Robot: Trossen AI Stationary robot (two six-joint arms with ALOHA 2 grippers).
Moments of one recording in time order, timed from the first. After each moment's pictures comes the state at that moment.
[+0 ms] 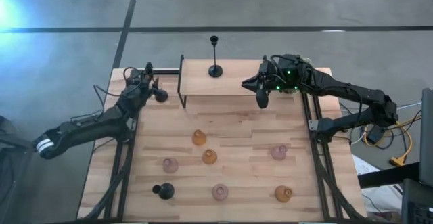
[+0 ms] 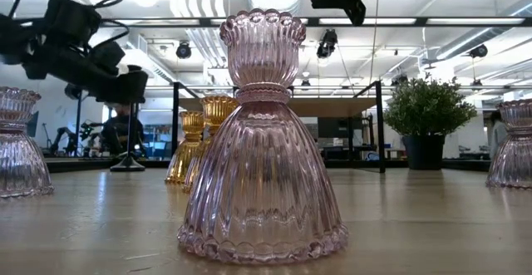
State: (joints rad) left arm 0.70 0.66 0.13 0.40 -0.53 0.00; right arm -0.35 1.19 1.14 -0.32 -0.18 0.17
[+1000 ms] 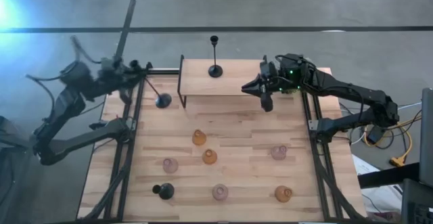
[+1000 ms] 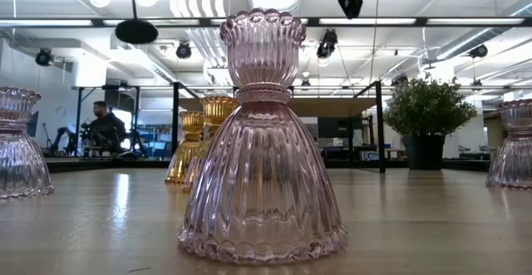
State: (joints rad) left arm 0.68 0.60 0.98 -0.41 0.33 -0.13; right arm -0.35 1.18 1.14 -0.29 -0.35 0.14
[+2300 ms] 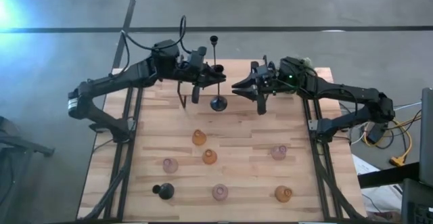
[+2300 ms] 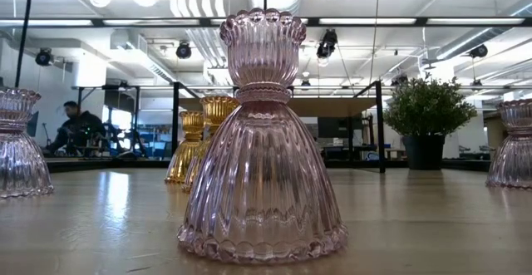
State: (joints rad) left arm 0.30 1.40 1.50 -0.16 0.39 0.06; right arm -0.26 1.25 1.14 0.03 -0.33 0.16
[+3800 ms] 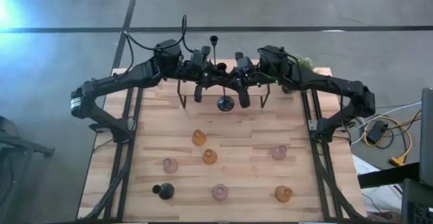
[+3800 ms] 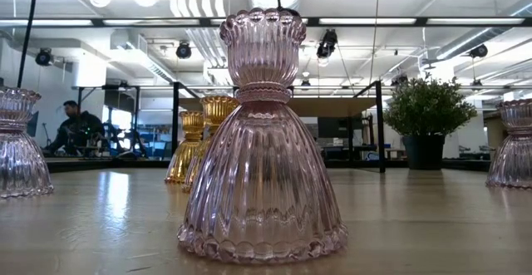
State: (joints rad) left arm 0.31 1.42 1.50 -0.07 0.43 0.02; right arm -0.26 1.48 1.50 -0.19 -0.31 0.07
